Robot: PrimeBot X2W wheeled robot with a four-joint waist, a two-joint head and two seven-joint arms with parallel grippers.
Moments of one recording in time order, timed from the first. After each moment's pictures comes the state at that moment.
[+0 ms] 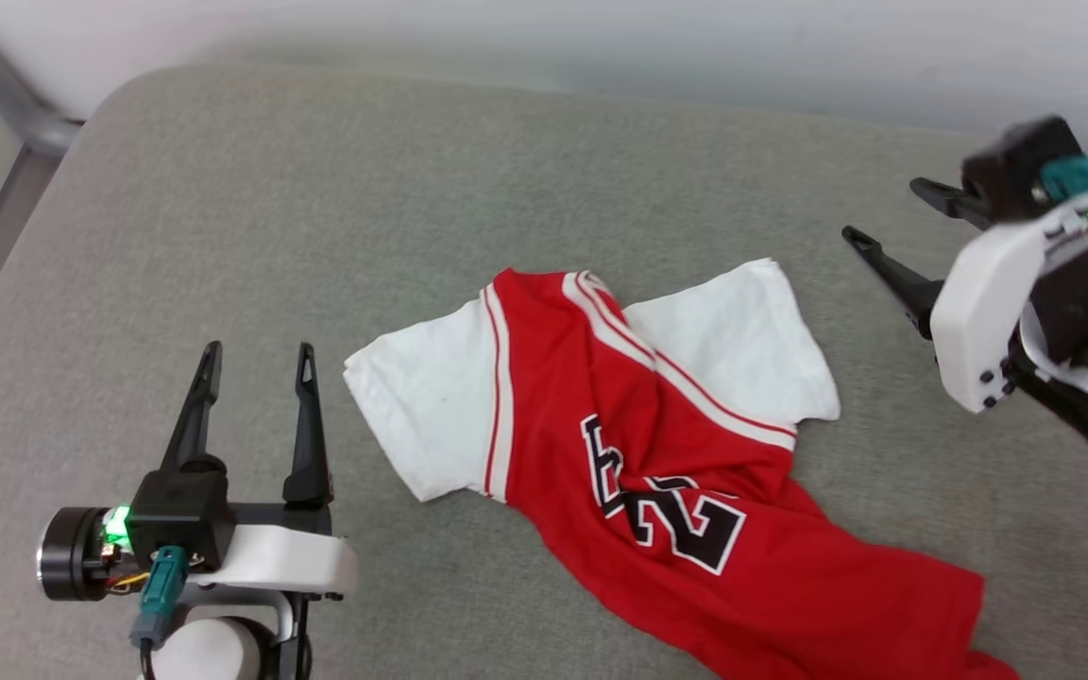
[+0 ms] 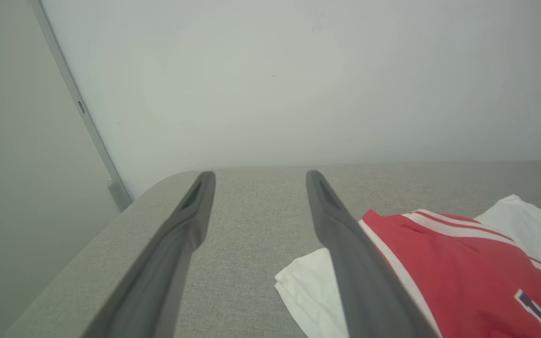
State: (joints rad) left arm -0.16 0.47 -0.43 -0.09 -0.40 0.45 -0.26; right arm -0.67 -0.56 0.47 0.11 0.49 0.13 0.44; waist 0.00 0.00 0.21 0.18
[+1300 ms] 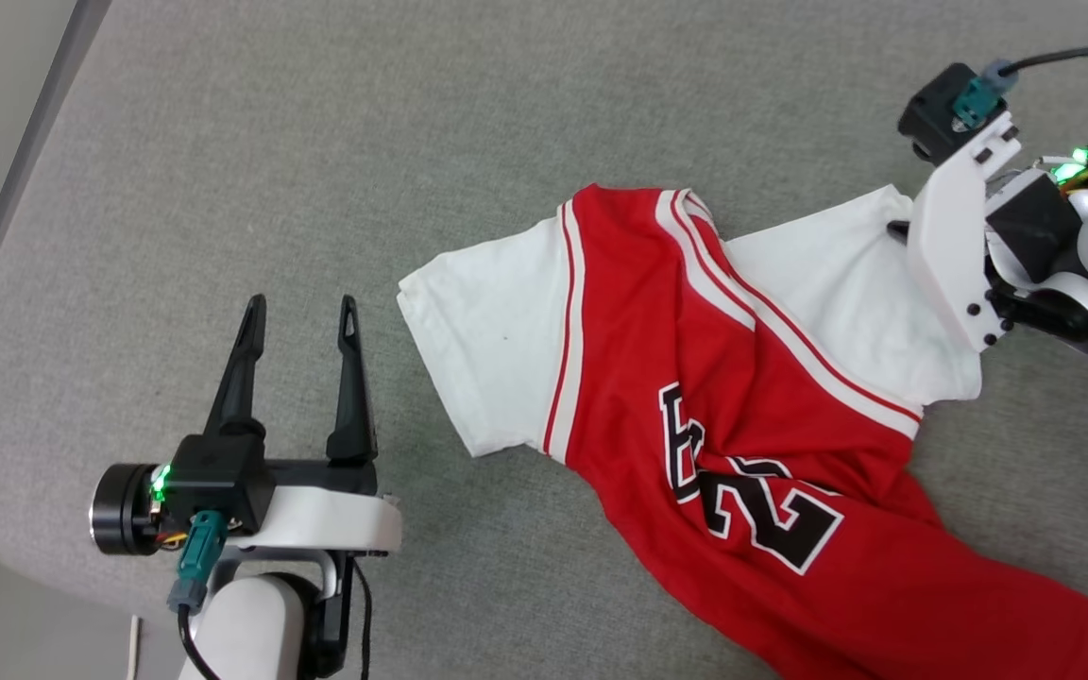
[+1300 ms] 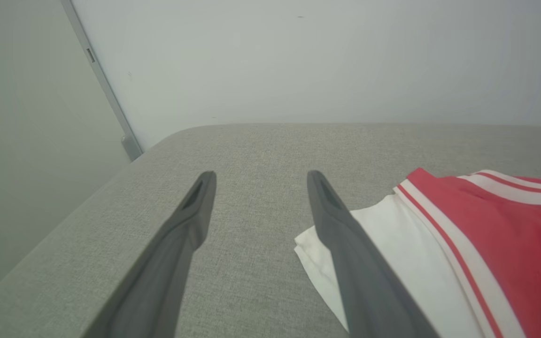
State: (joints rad) left arm -0.19 0.07 -0.12 -0.01 -0.10 0.12 -0.26; right arm -1.12 -0.61 1.03 0.53 0.79 0.13 0.64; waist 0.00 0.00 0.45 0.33
